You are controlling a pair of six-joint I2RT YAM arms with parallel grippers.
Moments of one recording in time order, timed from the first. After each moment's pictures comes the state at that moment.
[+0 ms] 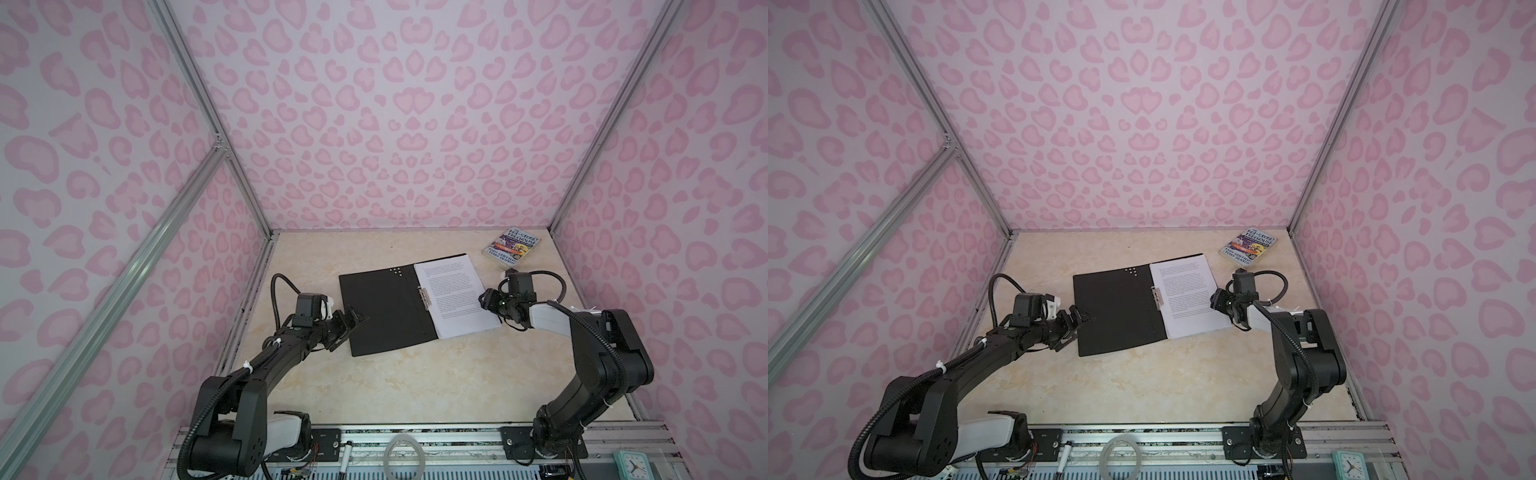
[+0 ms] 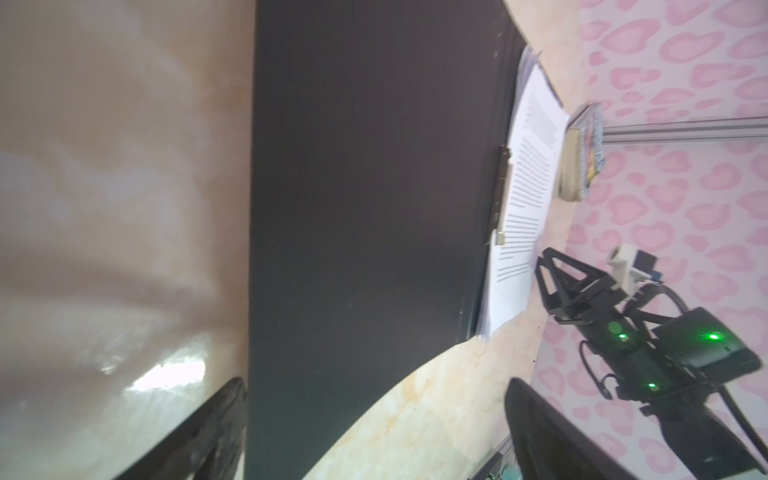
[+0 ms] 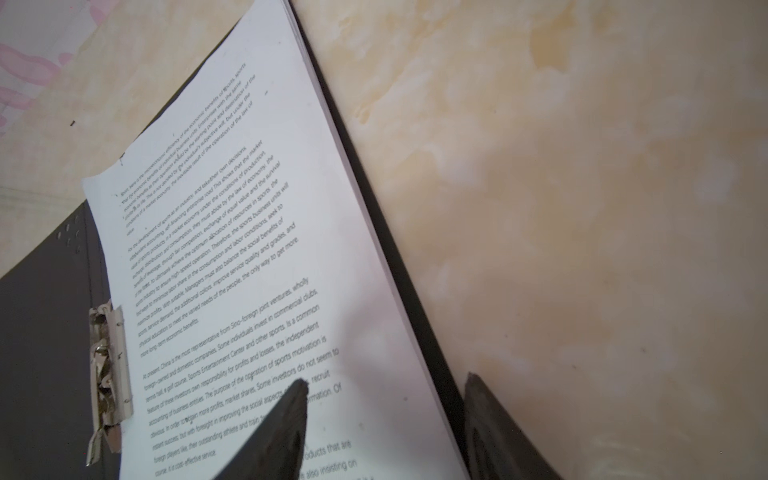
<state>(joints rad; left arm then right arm) -0.13 1.26 0.58 -0.17 0.57 -0.81 0.09 1.70 0.76 0.06 -0.19 0.50</state>
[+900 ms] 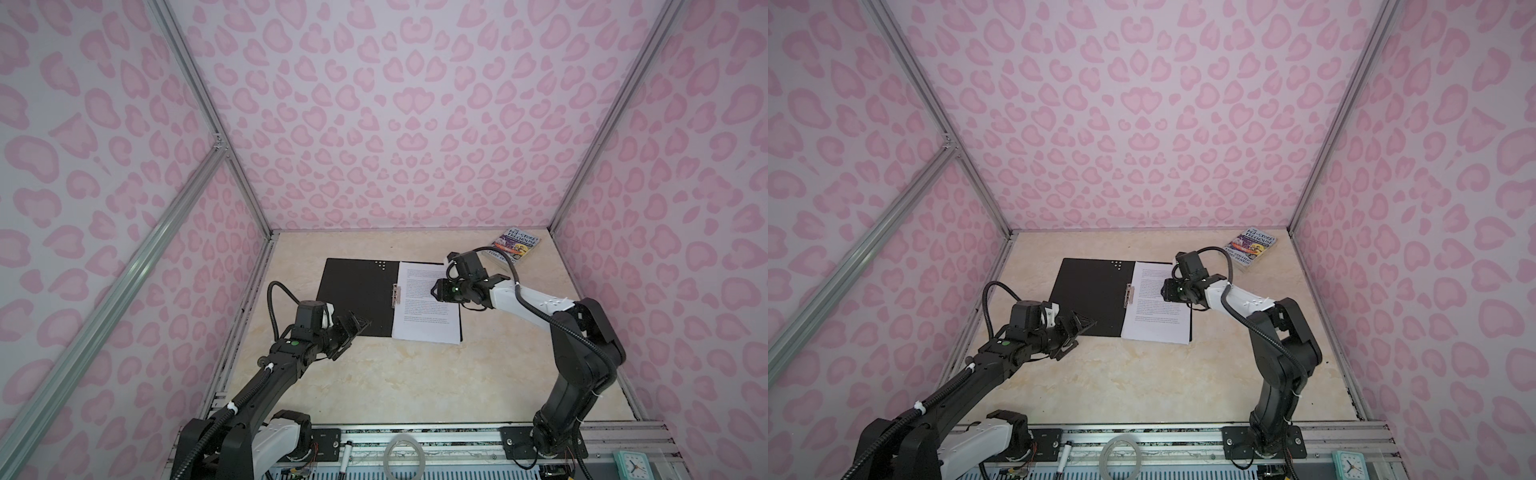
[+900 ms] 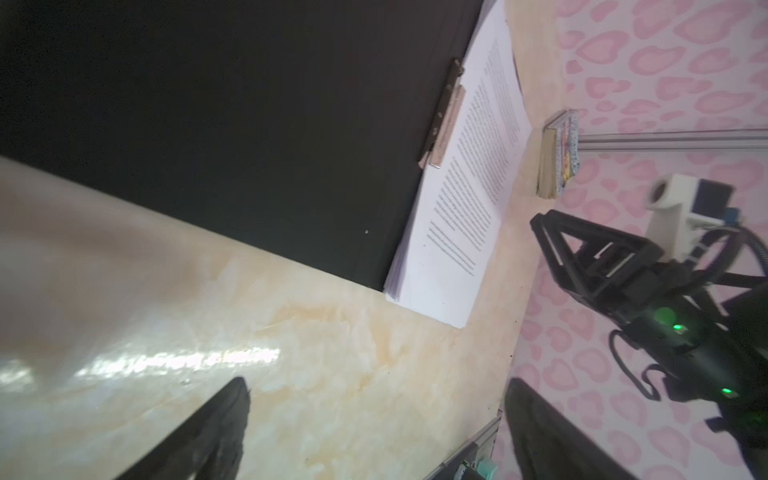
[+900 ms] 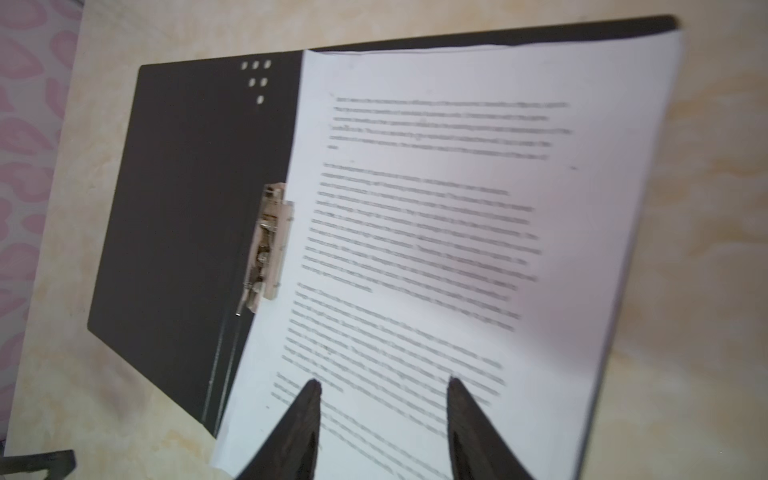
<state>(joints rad) -0.20 1.08 0.48 -0.26 0.49 -0.94 0.49 1.85 1.24 -0.30 -0.20 0.47</state>
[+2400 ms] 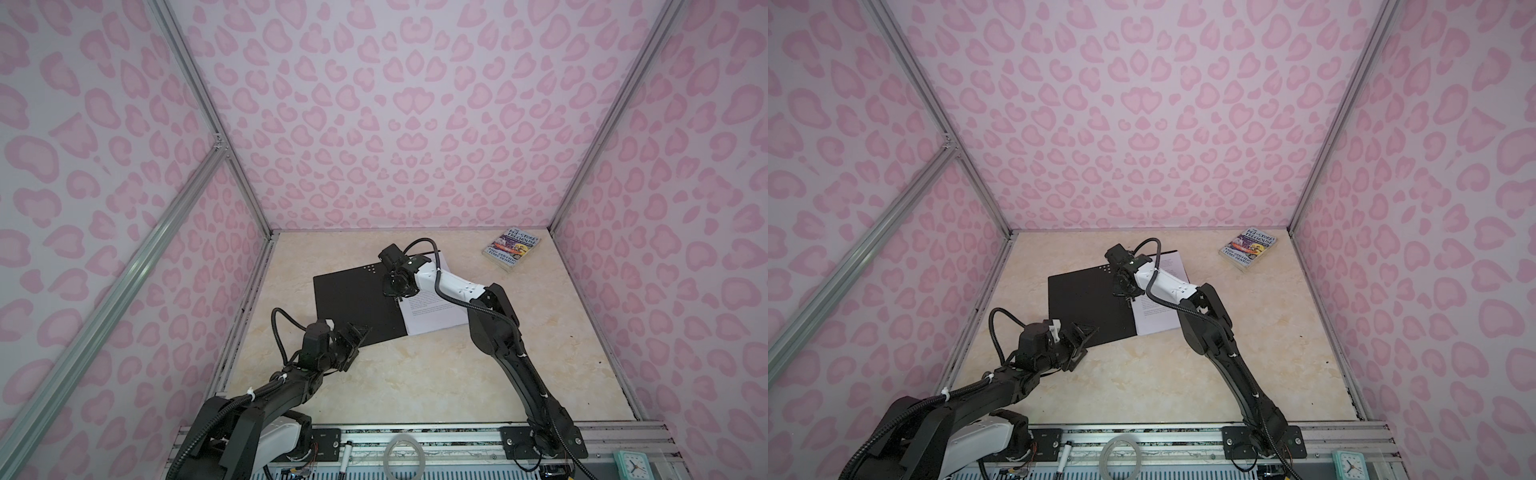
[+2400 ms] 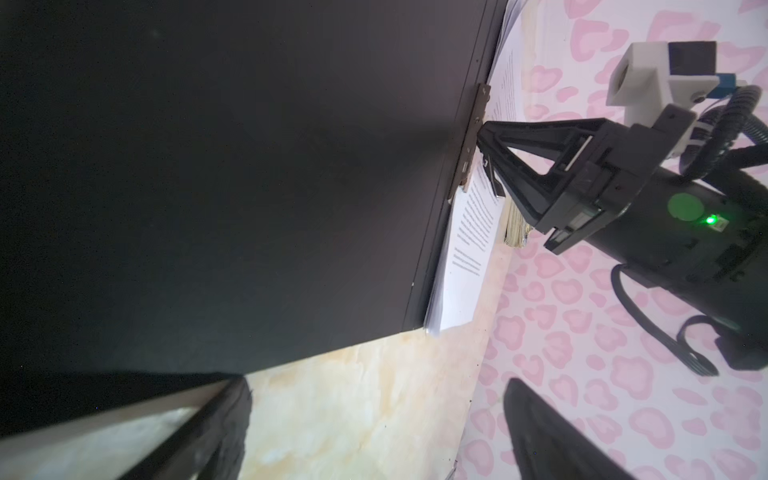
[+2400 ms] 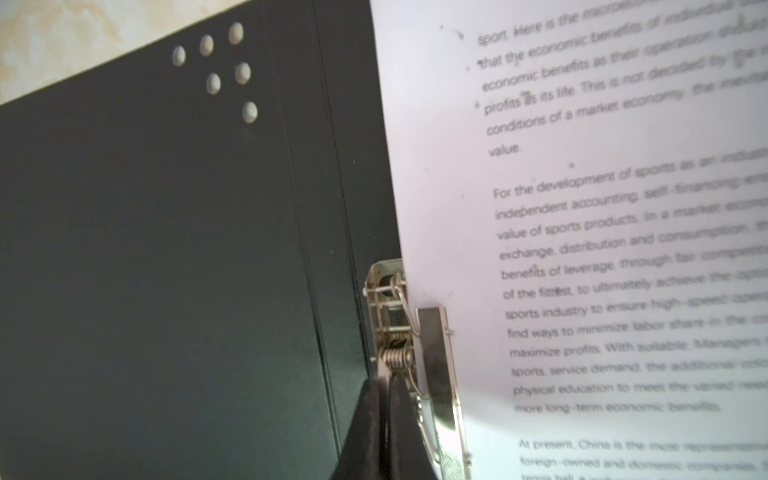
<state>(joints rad) -0.31 1.15 0.18 0.34 0.37 -1.26 0.72 2.45 2.13 -0.82 0.06 0.67</state>
